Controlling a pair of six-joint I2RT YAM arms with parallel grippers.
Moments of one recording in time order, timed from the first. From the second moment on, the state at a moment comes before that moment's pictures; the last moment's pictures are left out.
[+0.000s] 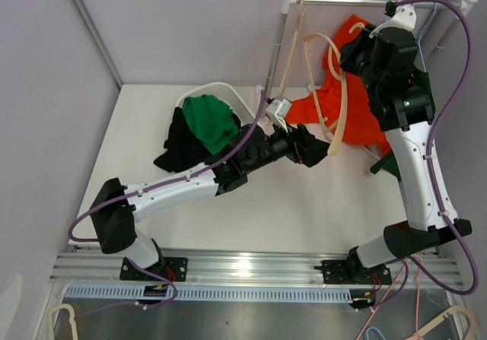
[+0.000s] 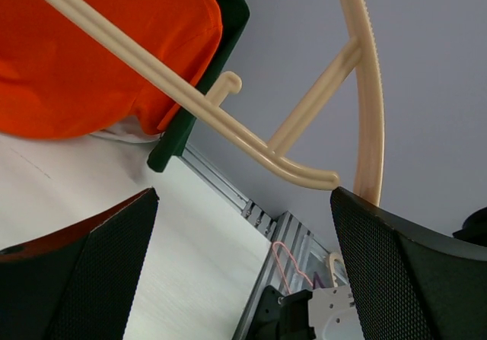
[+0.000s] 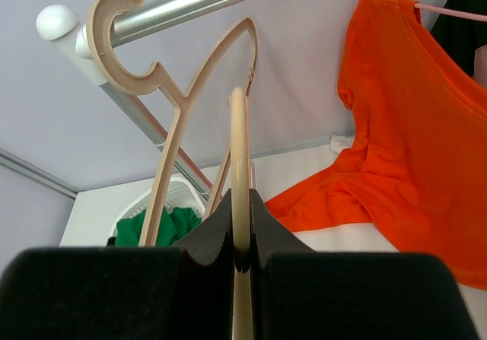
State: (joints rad) left arm -1.03 1.57 1.27 0.38 0.07 -0.64; right arm 0.30 1.49 2.01 -0.62 0.25 0.41
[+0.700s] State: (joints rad) left arm -1.08 1.58 1.45 0.31 0.09 -0.63; right arm 0.30 1.46 1.86 -0.46 0.27 0.36
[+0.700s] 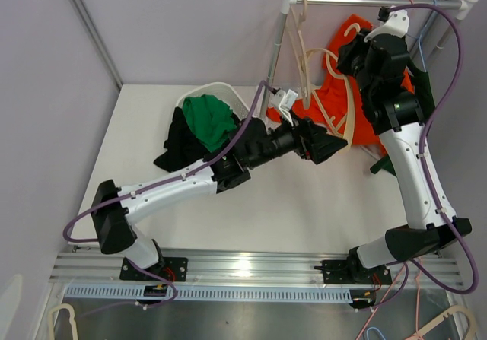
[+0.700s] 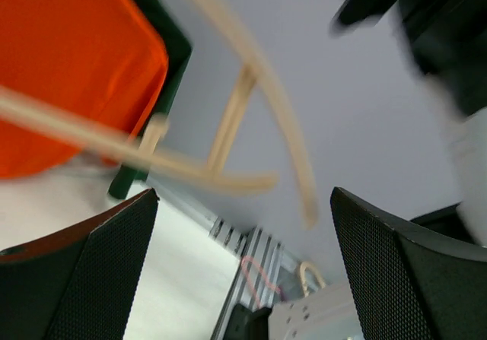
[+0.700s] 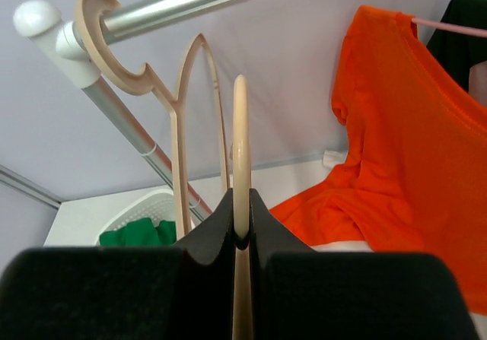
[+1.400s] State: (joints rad) left arm -1.12 1.03 0.88 0.29 -0.06 -0.55; right arm 0.24 1.77 2.15 -0.37 0.14 0.18
